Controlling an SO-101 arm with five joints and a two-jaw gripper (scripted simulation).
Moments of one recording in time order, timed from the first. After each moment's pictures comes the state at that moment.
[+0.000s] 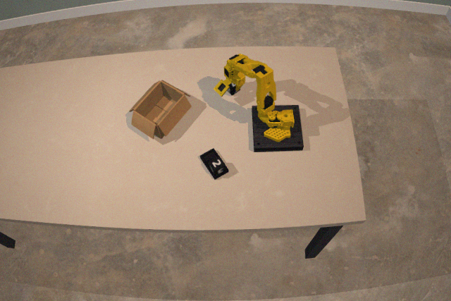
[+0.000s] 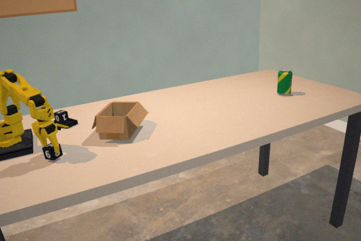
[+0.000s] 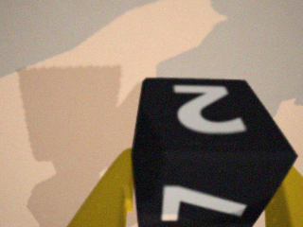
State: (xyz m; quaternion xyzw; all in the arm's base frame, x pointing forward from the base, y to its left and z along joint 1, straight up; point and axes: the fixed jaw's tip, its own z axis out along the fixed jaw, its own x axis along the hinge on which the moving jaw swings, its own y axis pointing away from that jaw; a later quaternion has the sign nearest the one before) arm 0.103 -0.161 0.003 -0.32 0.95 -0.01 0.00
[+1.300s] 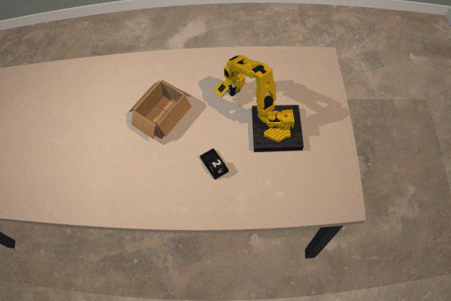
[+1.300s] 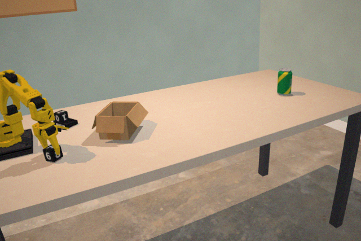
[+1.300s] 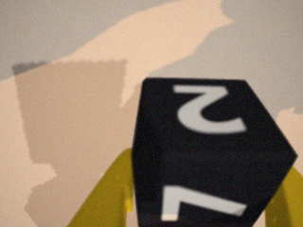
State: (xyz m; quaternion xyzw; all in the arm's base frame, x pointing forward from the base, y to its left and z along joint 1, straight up) arm 0.103 -0.161 -0.003 -0.32 0.95 -0.01 0.00
